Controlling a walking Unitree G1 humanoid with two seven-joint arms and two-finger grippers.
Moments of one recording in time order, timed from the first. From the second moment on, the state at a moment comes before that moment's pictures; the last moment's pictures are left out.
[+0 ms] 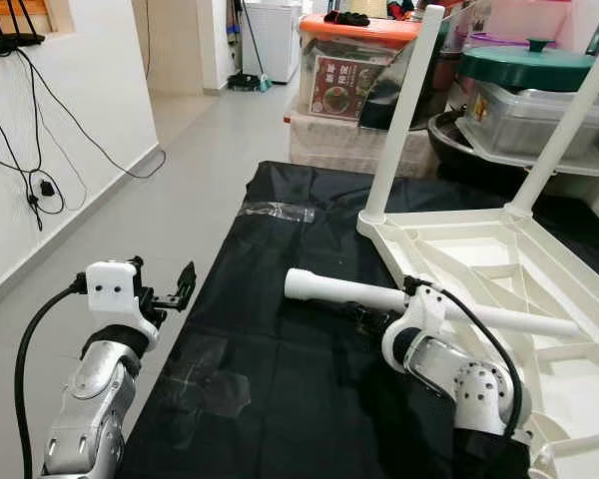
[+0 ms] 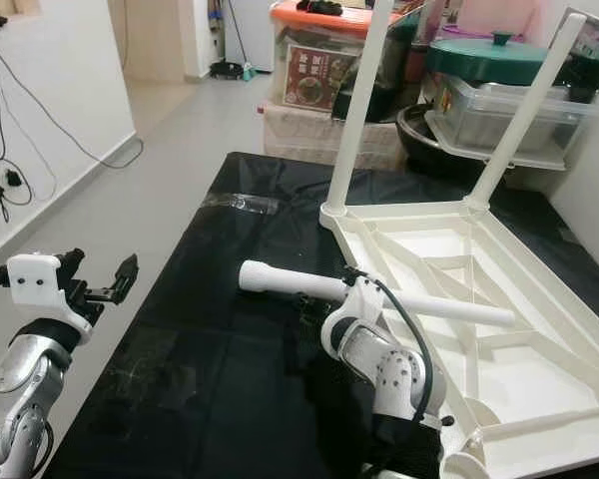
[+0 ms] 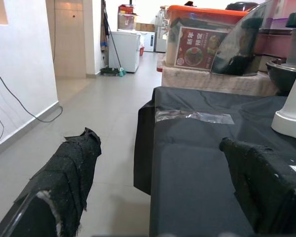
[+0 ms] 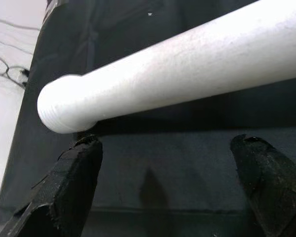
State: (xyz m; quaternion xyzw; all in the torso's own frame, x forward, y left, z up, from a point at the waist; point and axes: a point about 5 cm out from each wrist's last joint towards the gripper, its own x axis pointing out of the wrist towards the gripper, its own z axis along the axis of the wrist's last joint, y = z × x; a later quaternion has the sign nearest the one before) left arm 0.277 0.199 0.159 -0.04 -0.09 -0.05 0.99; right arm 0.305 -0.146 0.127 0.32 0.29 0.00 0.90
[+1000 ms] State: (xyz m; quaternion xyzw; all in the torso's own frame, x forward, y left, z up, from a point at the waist) left arm 0.277 0.197 0.155 -0.03 -0.09 -0.05 0.99; right arm 0.315 -0.170 0.112 0.42 0.26 -0.14 0.86
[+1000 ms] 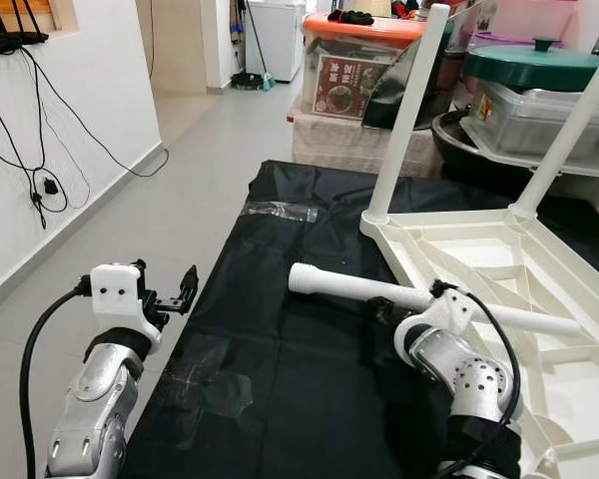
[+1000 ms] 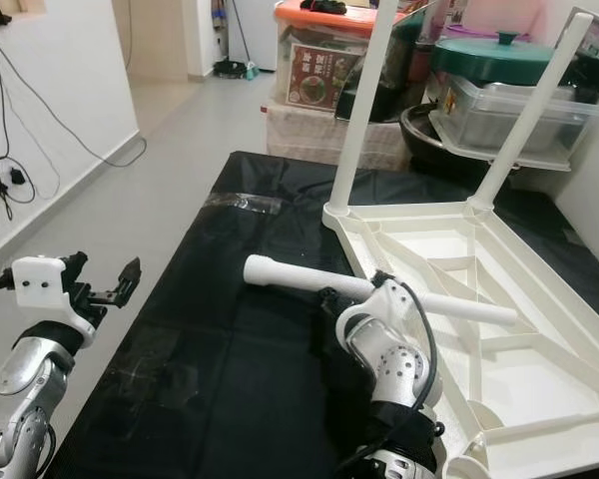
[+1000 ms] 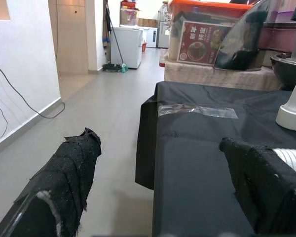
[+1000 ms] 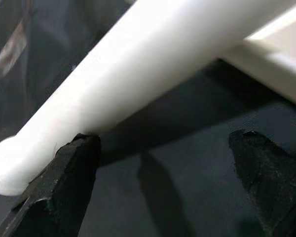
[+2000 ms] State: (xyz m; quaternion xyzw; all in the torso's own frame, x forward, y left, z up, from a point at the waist) left arm 0.277 0.194 0.152 -0.03 -0.08 -0.05 1.00; right arm 0.326 -0.169 0.126 0.47 0.23 -0.14 0.84
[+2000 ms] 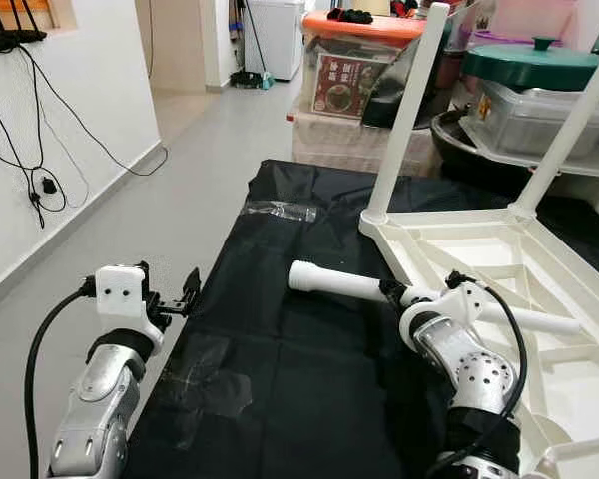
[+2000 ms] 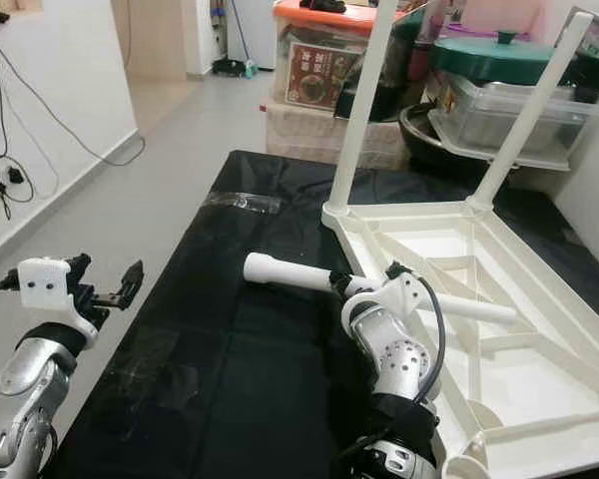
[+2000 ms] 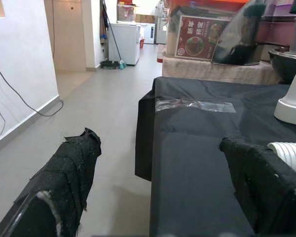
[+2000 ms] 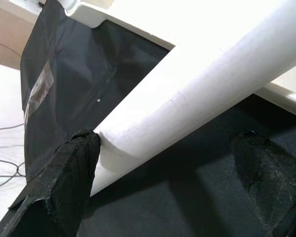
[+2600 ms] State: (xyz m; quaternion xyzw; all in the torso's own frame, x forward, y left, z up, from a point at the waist) left arm 0.279 0.192 0.149 -0.03 -0.07 -0.05 1.00; right arm 0.343 -0.161 0.117 0.52 0.24 -0.19 0.80
